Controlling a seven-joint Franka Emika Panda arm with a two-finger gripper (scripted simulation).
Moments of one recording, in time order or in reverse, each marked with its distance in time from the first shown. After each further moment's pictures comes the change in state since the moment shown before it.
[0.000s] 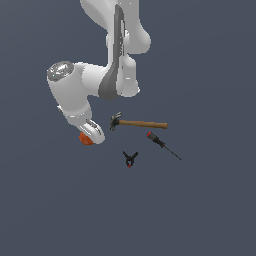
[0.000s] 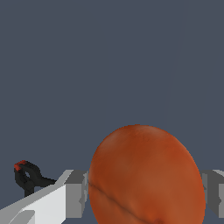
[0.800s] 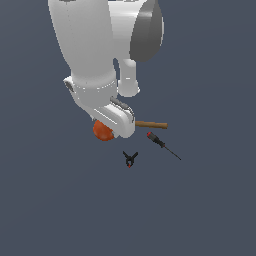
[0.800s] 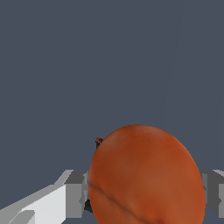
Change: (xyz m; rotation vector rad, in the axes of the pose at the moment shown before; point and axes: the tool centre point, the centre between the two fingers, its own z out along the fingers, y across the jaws) arm -0.010 -0.126 -0.149 -0.001 0.002 0.000
